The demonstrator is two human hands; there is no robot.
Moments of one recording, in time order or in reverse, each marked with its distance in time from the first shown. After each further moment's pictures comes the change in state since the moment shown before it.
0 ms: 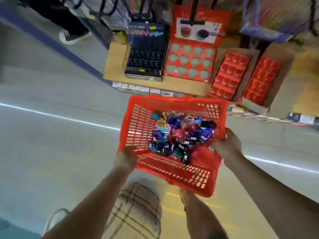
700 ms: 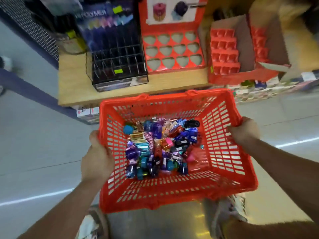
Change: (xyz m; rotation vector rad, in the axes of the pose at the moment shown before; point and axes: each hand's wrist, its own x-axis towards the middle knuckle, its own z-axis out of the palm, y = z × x) left_hand 0.234 -0.007 -0.027 0.500 0.340 0.814; right_hand 0.095 0.065 0.111 -0.001 0.435 0.120
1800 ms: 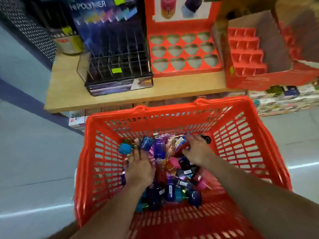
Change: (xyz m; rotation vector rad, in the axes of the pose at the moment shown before) left_hand 0.041 0.017 0.175 0.291 -0.388 0.142; right_hand 0.004 -0.044 0.157 -0.438 -0.462 -0.525
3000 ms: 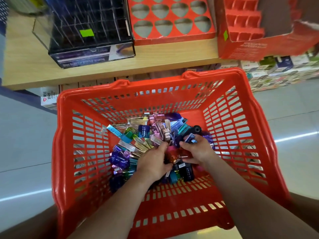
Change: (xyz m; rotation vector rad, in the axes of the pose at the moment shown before) left_hand -0.036 0.054 0.023 -0.057 -0.156 0.317; right_hand -0.045 0.034 0.039 1.156 -0.017 0.459
